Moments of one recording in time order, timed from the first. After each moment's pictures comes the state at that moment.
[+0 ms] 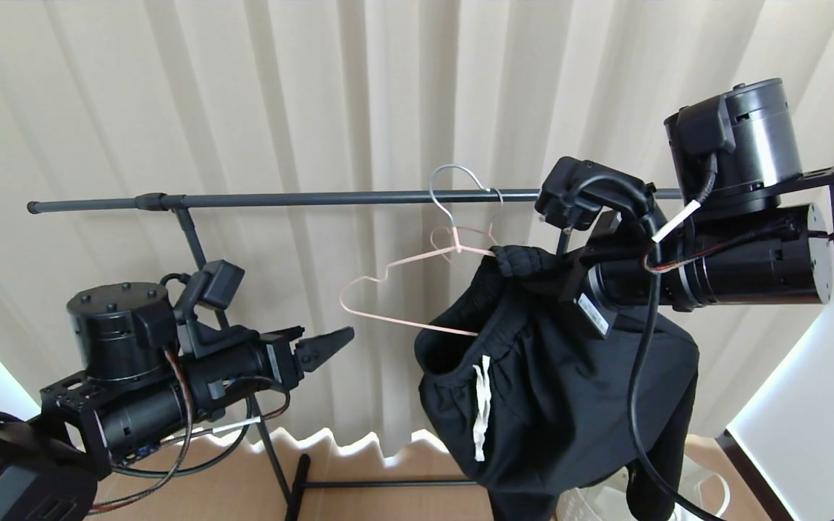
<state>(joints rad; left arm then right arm) -0.35 1.74 -0.47 -1.00 -0.32 -0.32 0.60 1.67 -1.30 0.19 0.00 -0.45</state>
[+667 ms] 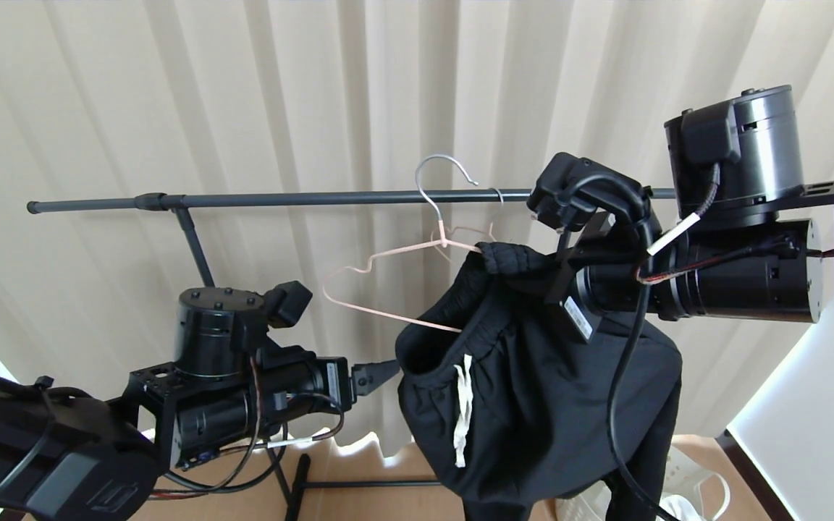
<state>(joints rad) -0.52 1.80 -0.60 -0.75 -0.19 -0.40 0.66 1.65 -1.24 0.08 0.00 -0.40</state>
